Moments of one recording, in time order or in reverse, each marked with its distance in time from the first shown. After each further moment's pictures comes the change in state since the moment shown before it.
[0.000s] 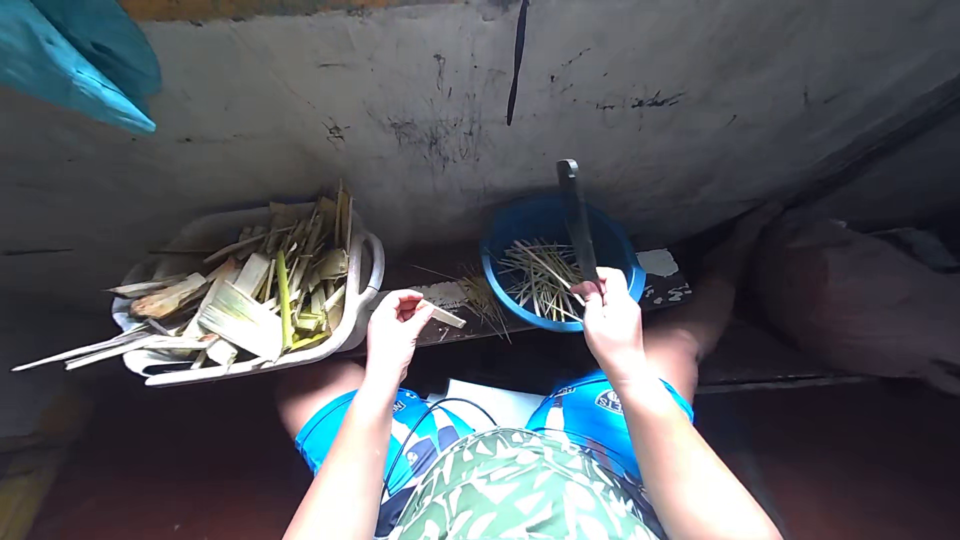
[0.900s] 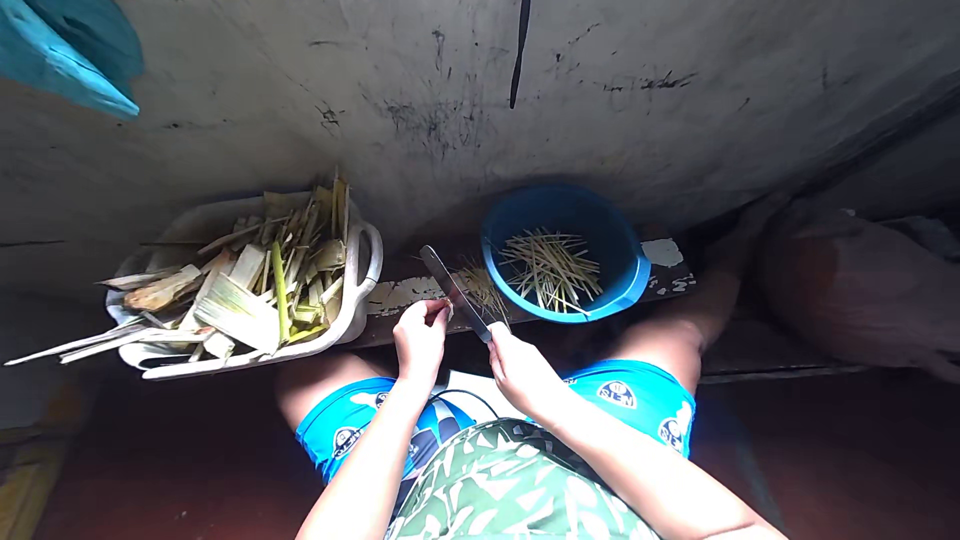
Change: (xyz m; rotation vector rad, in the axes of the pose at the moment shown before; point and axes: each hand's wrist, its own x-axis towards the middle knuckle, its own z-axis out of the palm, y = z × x) left_hand -0.017 -0.033 0.036 0.386 0.136 0.240; right_hand -0.061 -0.066 0.051 -0.103 -0.728 -0.084
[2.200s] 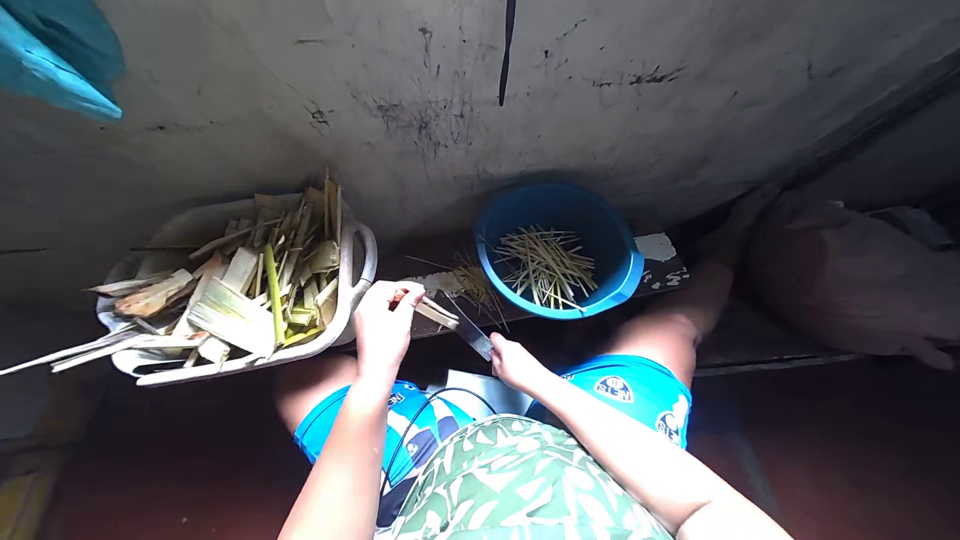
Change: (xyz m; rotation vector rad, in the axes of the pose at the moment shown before) left_hand 0.024 0.028 -0.051 -0.076 -0.014 0.025; right_hand 0.033 0.075 0.055 0.092 -0.322 0.264
